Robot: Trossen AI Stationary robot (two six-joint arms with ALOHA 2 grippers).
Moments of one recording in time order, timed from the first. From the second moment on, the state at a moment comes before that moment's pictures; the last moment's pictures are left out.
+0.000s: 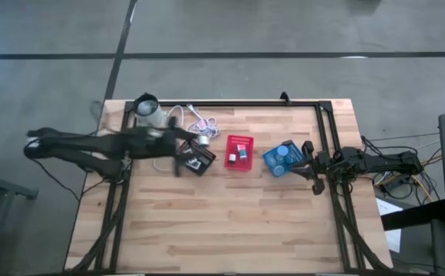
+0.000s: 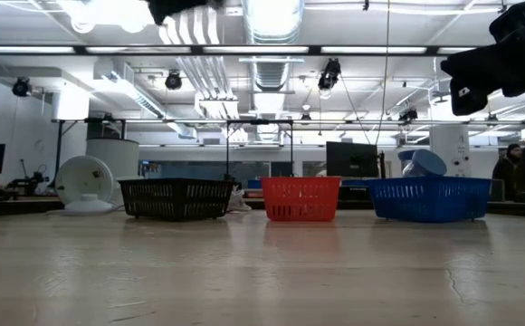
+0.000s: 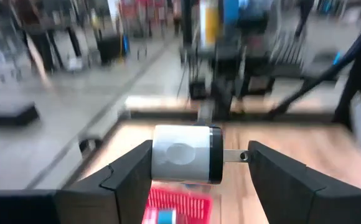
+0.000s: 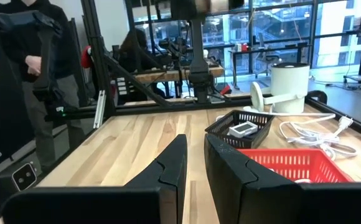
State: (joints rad) left arm -0.05 0.99 0.83 0.07 -0.23 0.03; right arm 0.09 0.01 0.01 0.05 0.00 0.14
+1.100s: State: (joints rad) left arm 0.13 1.86 1.19 -0.08 -0.15 0.03; right arm 0.09 0.01 0.01 0.04 0.00 0.13
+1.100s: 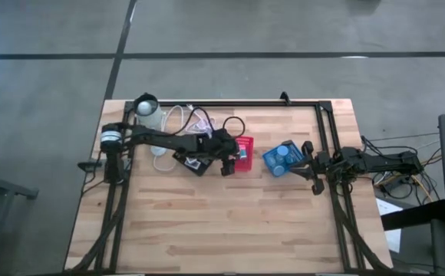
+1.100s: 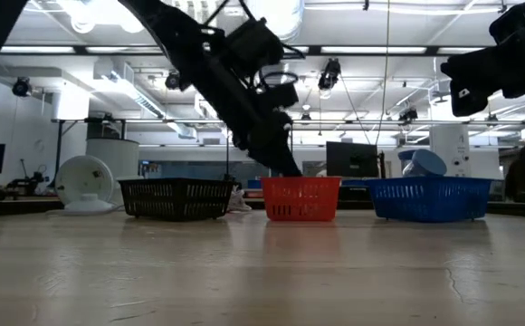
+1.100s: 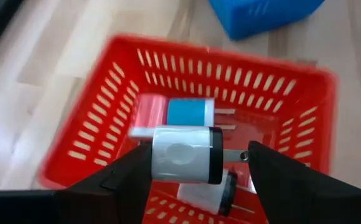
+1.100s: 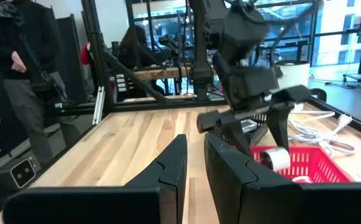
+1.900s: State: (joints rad) left arm 0.14 1.91 1.22 -0.12 -0.07 0.06; right arm 0.09 0.01 0.01 0.04 0.00 0.12
